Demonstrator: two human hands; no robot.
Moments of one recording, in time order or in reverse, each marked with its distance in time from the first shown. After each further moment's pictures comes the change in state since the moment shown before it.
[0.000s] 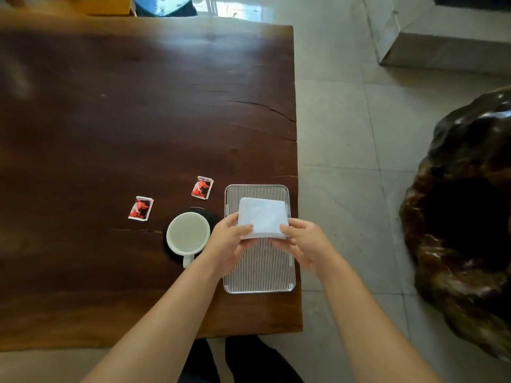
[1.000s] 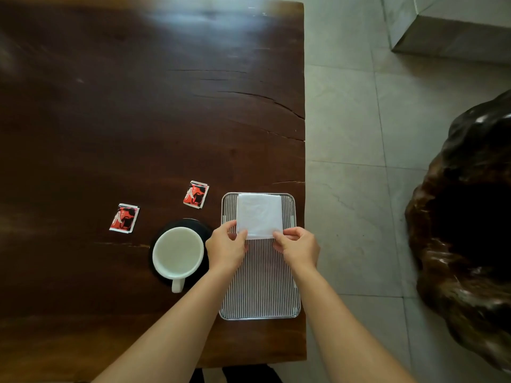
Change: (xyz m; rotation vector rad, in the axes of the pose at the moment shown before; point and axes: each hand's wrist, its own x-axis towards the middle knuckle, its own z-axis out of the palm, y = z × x) left_hand 0.092 -0.027 -0.019 0.703 0.449 0.272; right_hand 0.103 0.037 0.013 -0.276 0.432 -0.139
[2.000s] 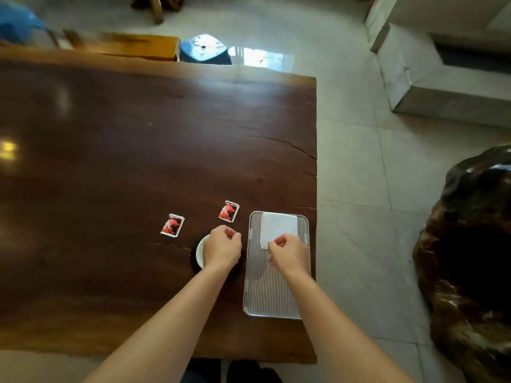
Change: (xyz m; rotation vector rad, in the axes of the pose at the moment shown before) left_hand -0.042 0.033 -0.103 0.072 0.070 -0.028; right_hand -0.101 -0.052 0.020 -0.400 -0.102 -0.313
